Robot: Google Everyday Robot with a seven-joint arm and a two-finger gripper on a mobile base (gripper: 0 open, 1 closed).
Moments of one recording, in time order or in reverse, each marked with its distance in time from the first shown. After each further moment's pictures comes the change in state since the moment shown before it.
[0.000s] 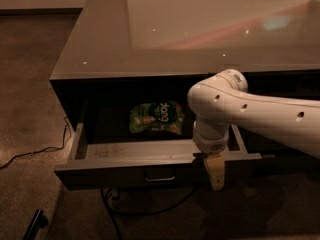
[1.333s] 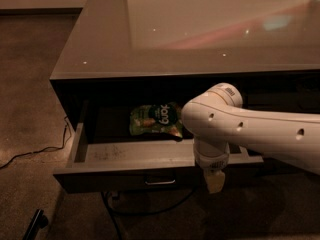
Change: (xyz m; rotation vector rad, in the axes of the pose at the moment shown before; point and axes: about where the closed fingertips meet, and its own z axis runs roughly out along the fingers) arm 0.001 0.052 0.010 -0.075 0.084 0.010
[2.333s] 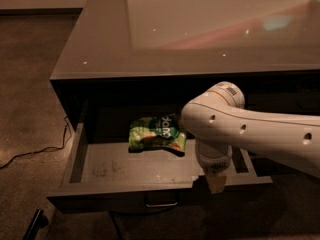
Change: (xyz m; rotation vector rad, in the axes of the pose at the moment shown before) arm 0.004 0.007 -0.012 0.015 0.028 0.034
